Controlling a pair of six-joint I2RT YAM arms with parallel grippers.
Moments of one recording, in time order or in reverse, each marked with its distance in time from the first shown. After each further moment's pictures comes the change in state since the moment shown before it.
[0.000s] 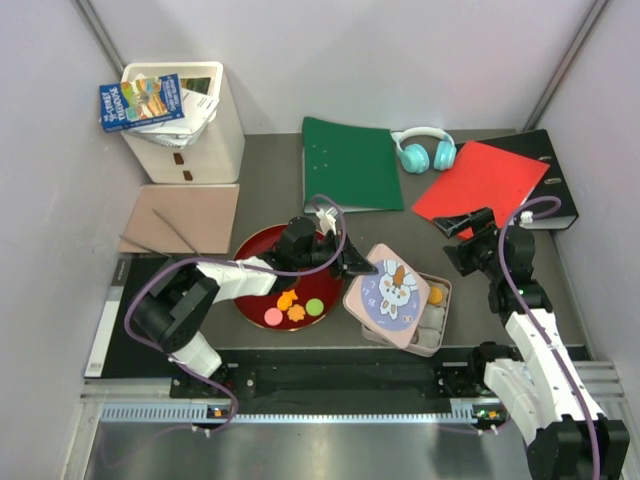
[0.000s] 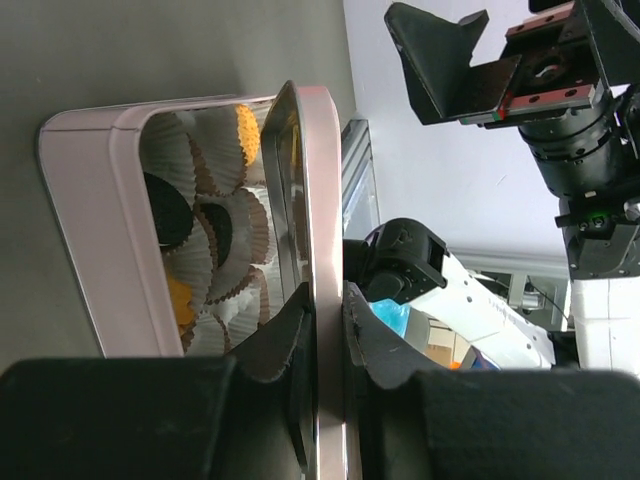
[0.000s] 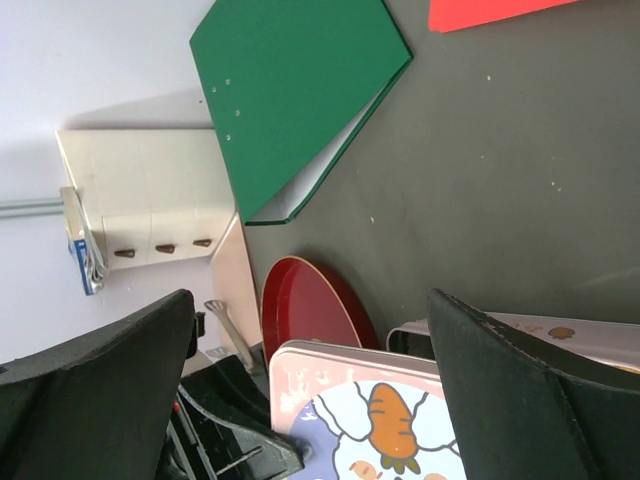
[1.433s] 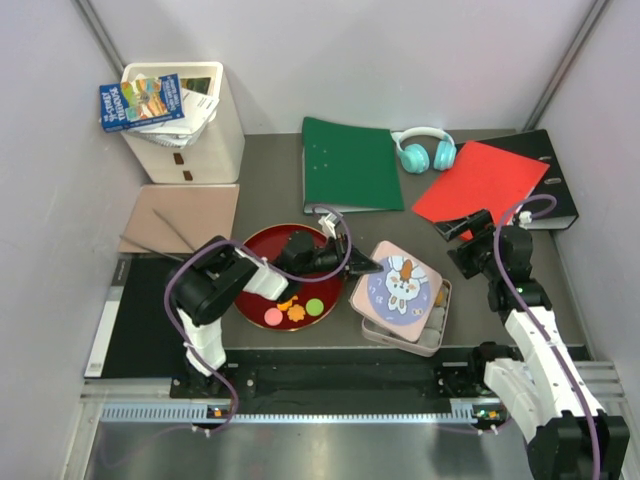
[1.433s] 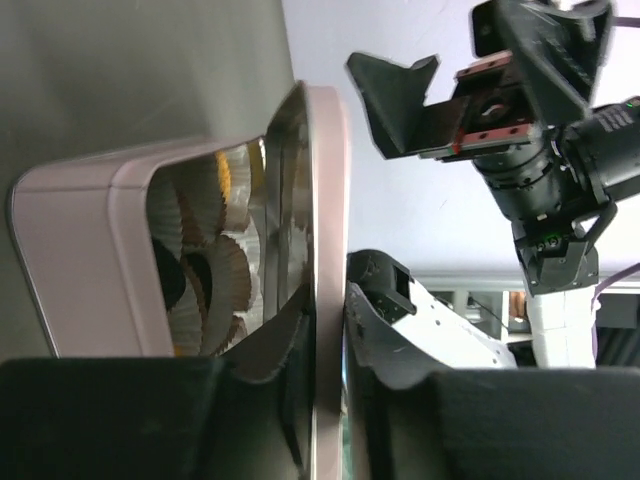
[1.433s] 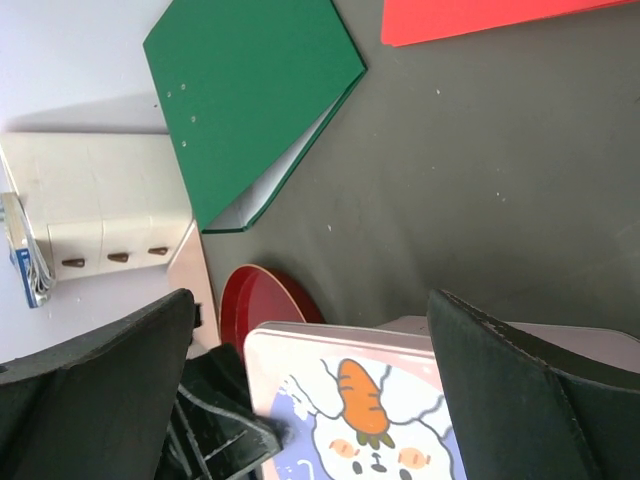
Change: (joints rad) left arm -0.002 0.240 -0.074 0.537 -0.018 -0.206; right arm 0.000 0.019 0.002 -0.041 0.048 -0.084
